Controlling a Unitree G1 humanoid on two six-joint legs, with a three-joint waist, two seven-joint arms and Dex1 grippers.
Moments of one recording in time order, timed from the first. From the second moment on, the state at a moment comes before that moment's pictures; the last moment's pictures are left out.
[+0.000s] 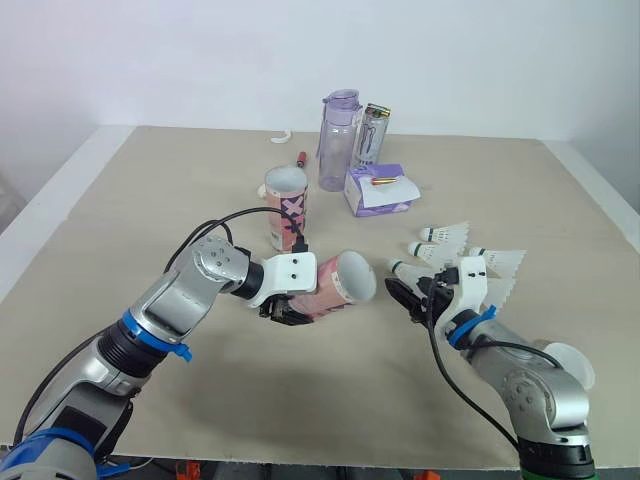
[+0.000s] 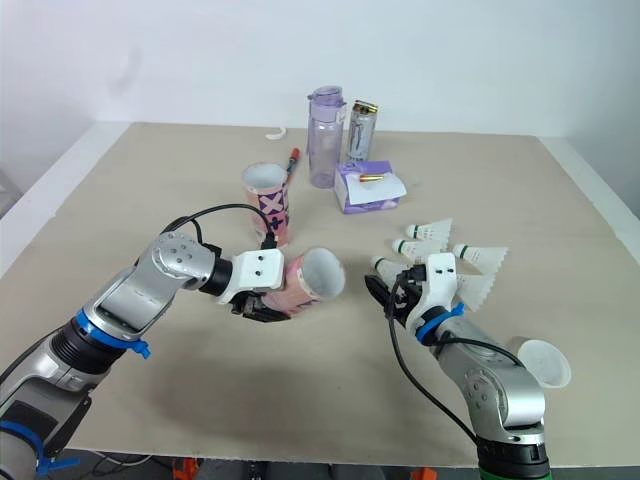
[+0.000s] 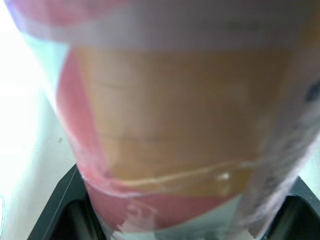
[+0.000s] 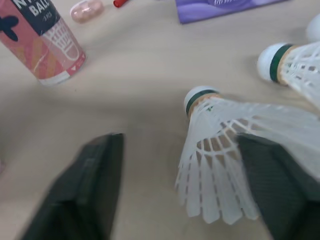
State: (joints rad) left arm -0.71 0.60 -0.49 -0.16 0.00 0.57 -1.18; right arm -0.11 -0.38 -0.17 -0.38 0.61 0.77 0.24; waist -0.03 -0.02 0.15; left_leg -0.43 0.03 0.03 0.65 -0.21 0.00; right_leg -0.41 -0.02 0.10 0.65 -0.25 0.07
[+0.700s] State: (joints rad) left arm -0.71 0.60 -0.49 -0.17 0.00 0.57 -1.17; right arm -0.18 -0.56 -0.16 -0.48 0.54 0.71 0.39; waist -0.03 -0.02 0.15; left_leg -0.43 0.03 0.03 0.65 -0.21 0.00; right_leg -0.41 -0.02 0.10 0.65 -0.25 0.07
